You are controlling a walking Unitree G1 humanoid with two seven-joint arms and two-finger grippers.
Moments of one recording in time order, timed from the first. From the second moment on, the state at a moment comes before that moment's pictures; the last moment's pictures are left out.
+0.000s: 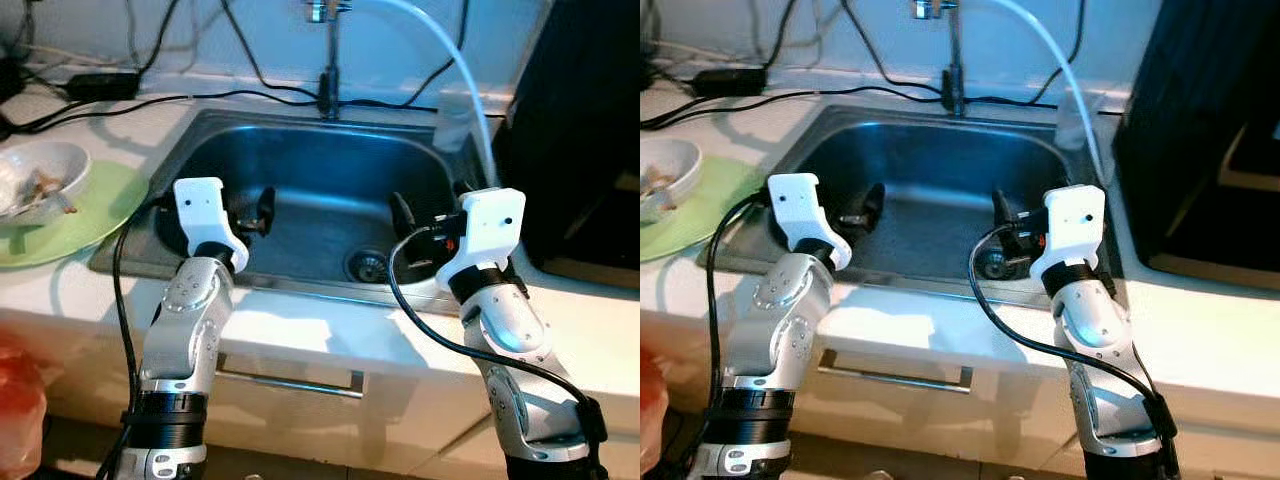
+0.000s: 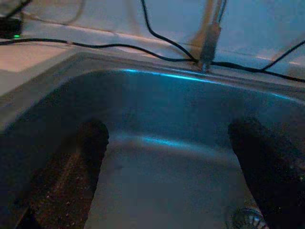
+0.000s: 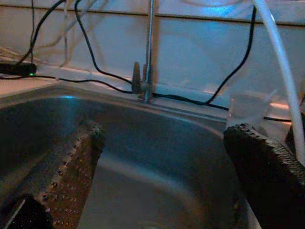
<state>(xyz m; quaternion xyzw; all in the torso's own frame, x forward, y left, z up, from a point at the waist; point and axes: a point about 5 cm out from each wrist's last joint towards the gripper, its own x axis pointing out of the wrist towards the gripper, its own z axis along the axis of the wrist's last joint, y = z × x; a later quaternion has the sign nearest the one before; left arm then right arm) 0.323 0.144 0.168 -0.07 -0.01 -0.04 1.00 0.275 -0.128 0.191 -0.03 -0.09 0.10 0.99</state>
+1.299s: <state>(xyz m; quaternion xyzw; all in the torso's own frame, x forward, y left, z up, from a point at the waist) 0.327 0.149 0.166 -0.06 0.00 -0.04 1.00 0.274 -0.125 0.187 -0.02 -0.08 0.09 0.99</state>
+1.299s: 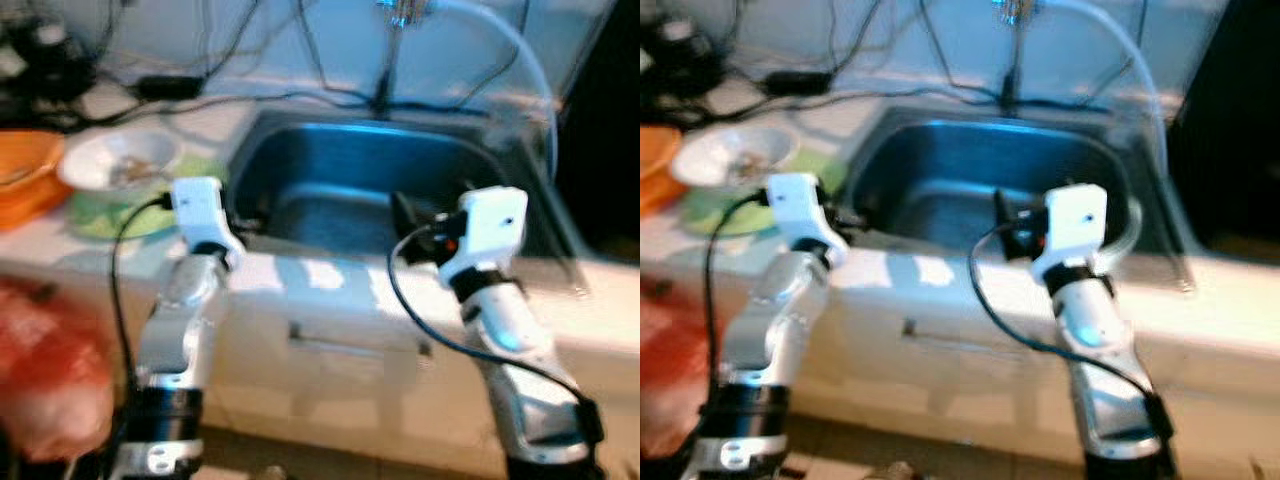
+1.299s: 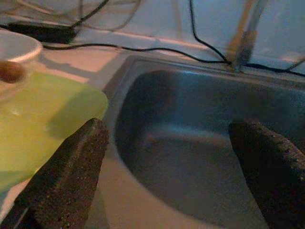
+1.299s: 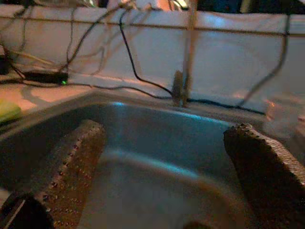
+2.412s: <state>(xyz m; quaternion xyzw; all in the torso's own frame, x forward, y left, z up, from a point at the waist) 0.329 0.142 0.167 -0.06 0.01 -0.06 1.00 0.277 -0.129 0.189 -0.03 -0.08 0.08 0.99</state>
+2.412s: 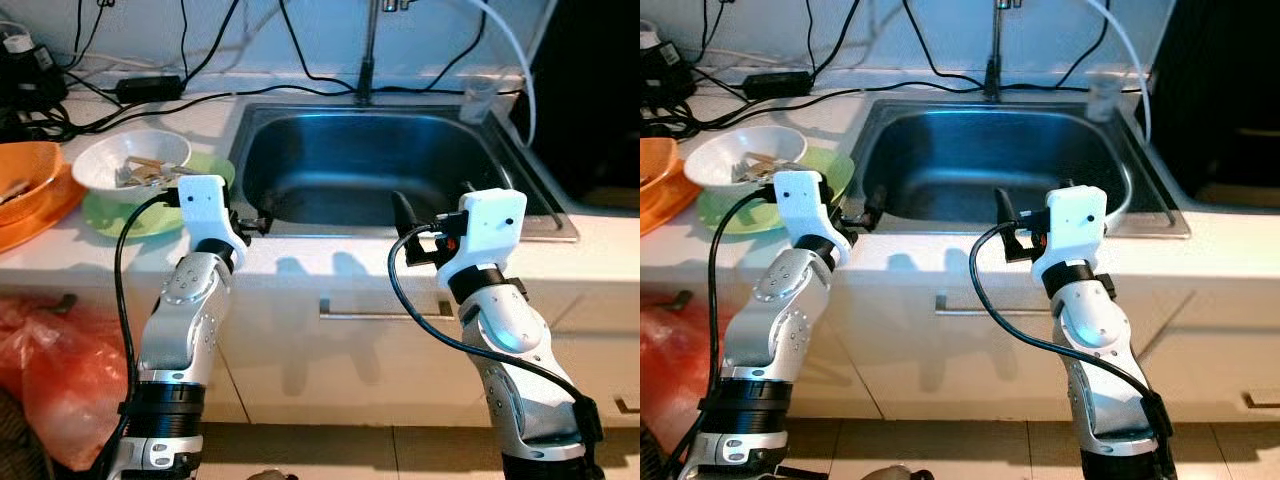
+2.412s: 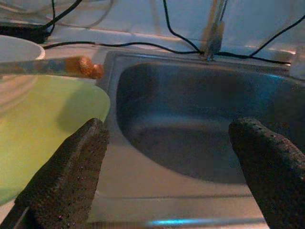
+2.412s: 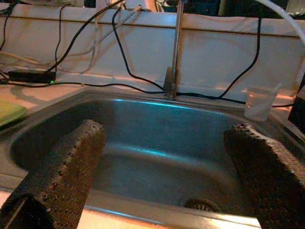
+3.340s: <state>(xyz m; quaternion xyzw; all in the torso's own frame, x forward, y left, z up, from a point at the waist) 0.331 0.144 0.168 -0.07 0.00 -0.04 1.00 0.276 -0.131 0.189 -0.03 -0.08 0.08 0.99</state>
